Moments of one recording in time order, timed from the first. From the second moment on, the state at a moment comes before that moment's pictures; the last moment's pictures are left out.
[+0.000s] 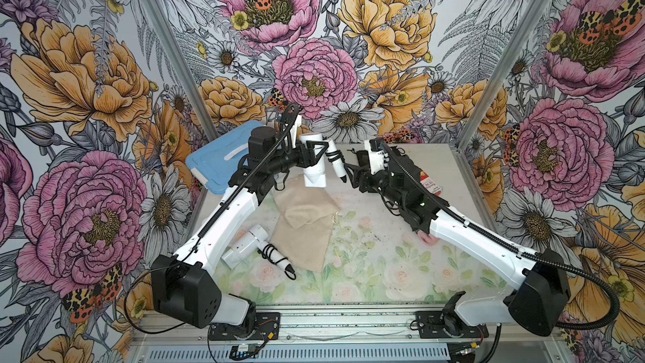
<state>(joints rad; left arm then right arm) -0.32 1.42 1.33 -0.16 0.53 -0.42 0.61 1.37 1.13 0.03 0.03 0.20</state>
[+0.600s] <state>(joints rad) -0.41 1.51 1.34 -0.11 0.63 -0.41 0.47 1.49 1.14 0.04 -0.14 0.34</state>
